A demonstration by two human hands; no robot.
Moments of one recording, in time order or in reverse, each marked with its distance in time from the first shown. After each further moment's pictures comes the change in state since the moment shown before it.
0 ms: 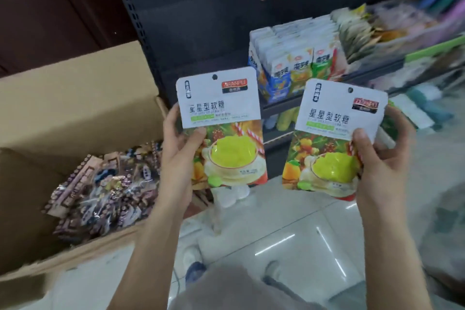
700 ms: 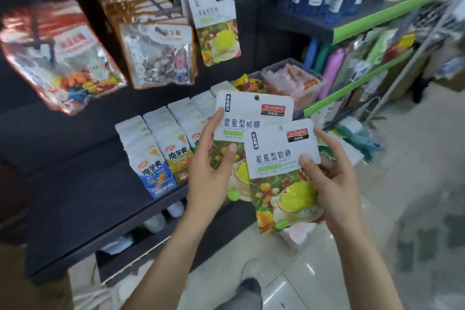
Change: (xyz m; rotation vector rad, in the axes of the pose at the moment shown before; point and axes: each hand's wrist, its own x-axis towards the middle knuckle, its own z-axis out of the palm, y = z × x) left_hand 0.075 -0.021 0.376 0.146 -0.346 0.363; right_hand 0.254 -0.013 -0.168 -0.064 -0.057 0.021
